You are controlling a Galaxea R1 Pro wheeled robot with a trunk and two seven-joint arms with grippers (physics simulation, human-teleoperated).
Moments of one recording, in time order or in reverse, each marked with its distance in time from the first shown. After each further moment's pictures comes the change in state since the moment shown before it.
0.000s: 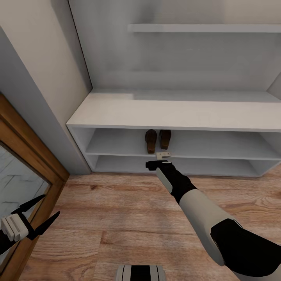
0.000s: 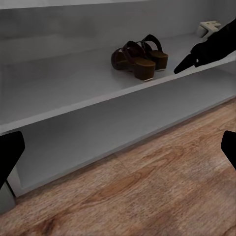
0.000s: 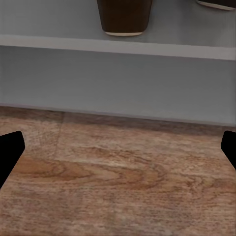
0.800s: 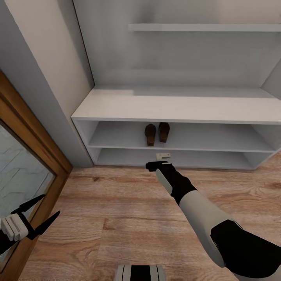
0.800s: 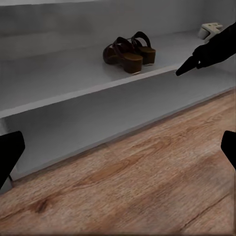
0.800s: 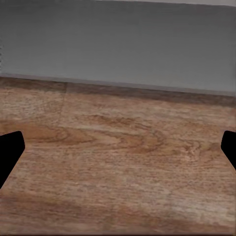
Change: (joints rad) left arm 0.000 0.000 0.001 0.000 0.000 0.000 0.003; right arm 0.009 0.000 0.002 -0.002 0.008 0.001 0.000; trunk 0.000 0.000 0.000
